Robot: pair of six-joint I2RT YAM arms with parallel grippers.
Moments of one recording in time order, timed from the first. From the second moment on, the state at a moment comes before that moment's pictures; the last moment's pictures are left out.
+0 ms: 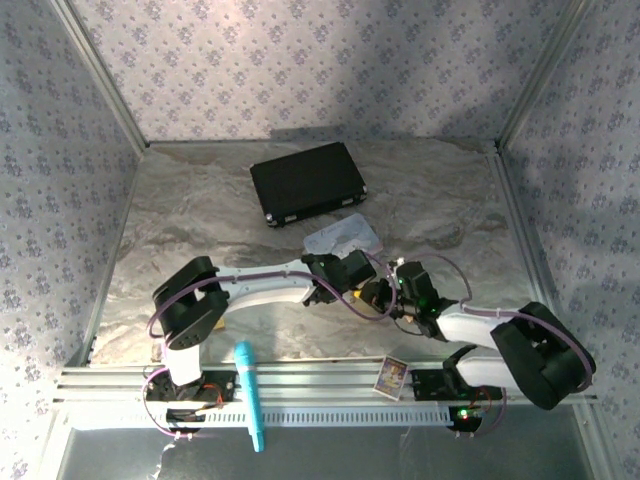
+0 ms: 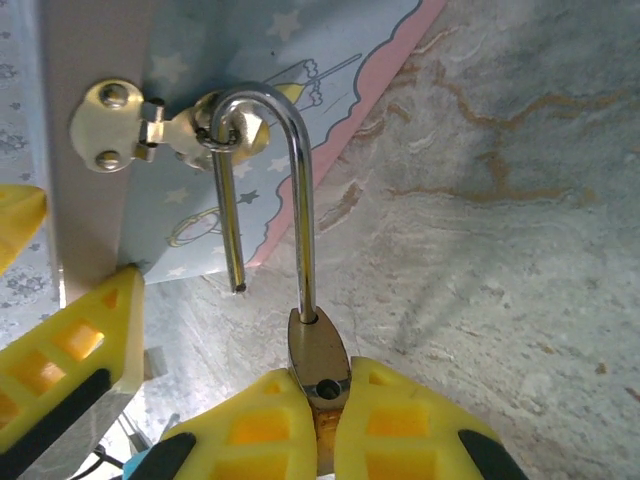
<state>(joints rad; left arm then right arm) -1.14 1.83 1.25 -0.62 -0.56 0.06 0.56 1.25 0.21 0.41 -0.37 1.08</state>
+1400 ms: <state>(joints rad) -1.15 1.87 1.25 -0.56 -0.62 0.06 0.49 1.44 0.20 0.72 -0.26 1.34</state>
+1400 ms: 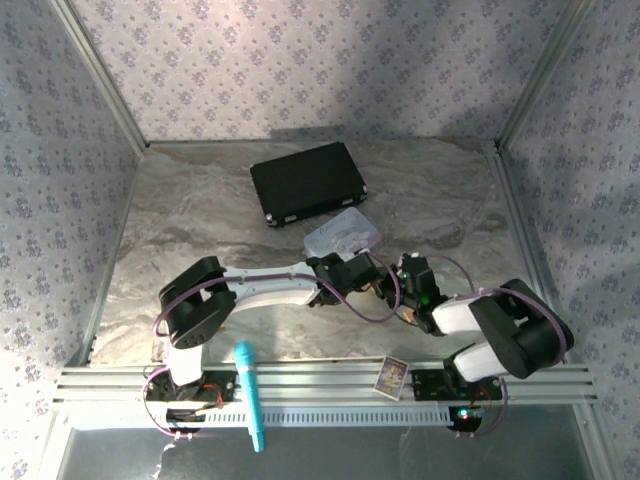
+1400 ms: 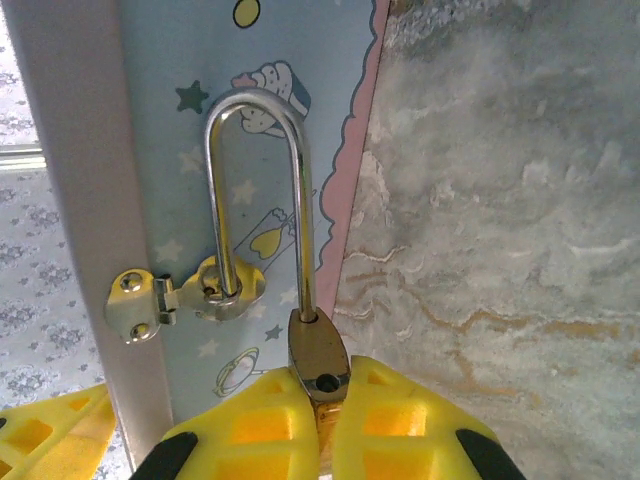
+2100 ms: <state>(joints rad) -1.15 1.88 1.27 -0.58 -0.62 0.03 0.48 1.28 0.22 0.52 -0.25 1.25</state>
